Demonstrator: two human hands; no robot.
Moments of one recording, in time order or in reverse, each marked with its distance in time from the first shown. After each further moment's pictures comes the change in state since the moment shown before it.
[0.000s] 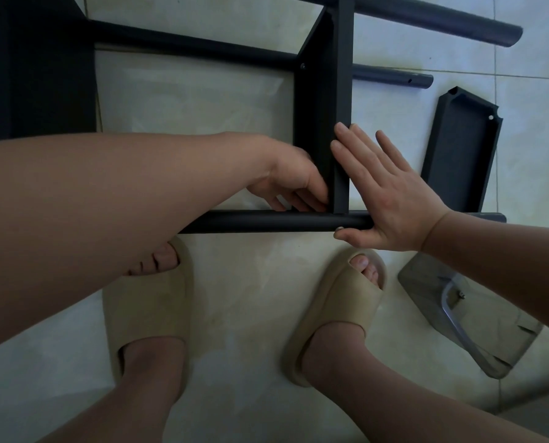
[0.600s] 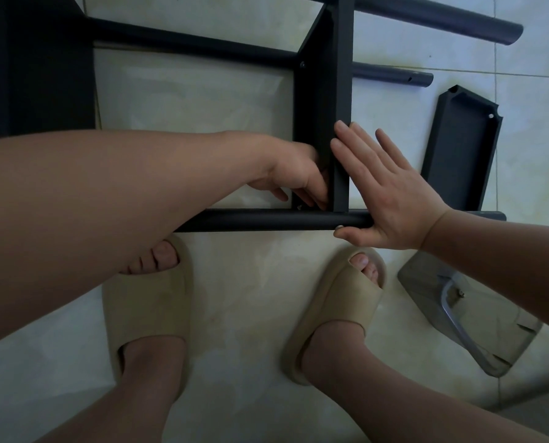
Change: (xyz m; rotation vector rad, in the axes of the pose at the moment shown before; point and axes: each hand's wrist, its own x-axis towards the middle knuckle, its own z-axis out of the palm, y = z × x) left_hand -0.007 0.007 0.002 0.133 0.112 0.084; right_hand 0.000 0.000 0.000 0.002 -0.003 0.004
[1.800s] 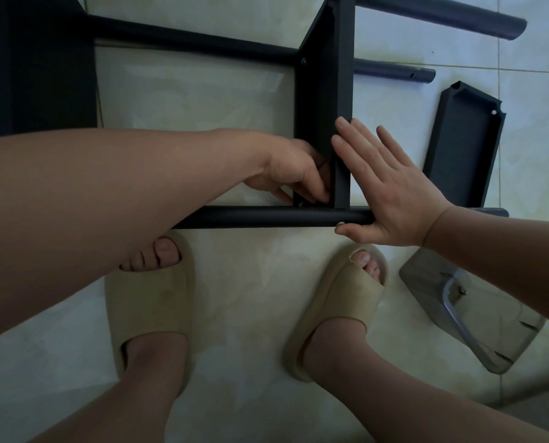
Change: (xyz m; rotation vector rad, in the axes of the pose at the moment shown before) left_hand 0.002 -0.010 -0.001 -0.142 -0.026 0.037; right_hand 0.000 0.001 0.001 0.000 0.012 -0.007
